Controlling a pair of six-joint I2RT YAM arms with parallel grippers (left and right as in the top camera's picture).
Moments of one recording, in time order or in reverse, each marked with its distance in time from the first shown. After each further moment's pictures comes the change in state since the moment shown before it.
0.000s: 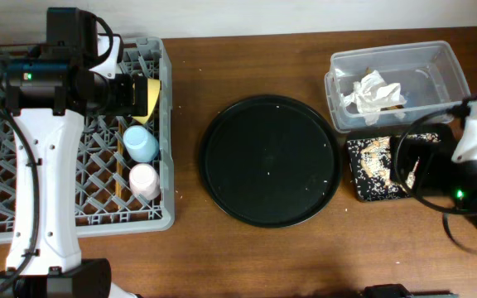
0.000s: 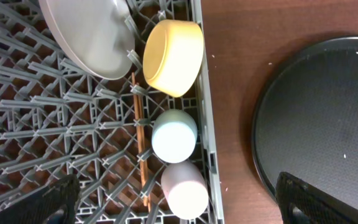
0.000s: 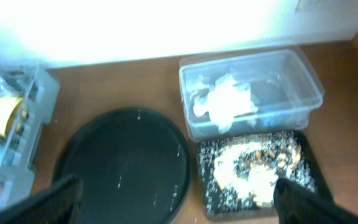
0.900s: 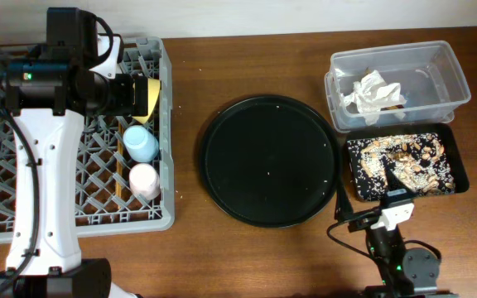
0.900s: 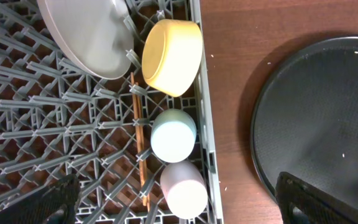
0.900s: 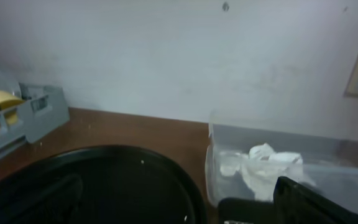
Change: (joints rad) left arm 0.000 0.000 -0.001 0.000 0.003 0.000; right arm -0.028 -0.986 -1.672 1.305 -0.186 -0.145
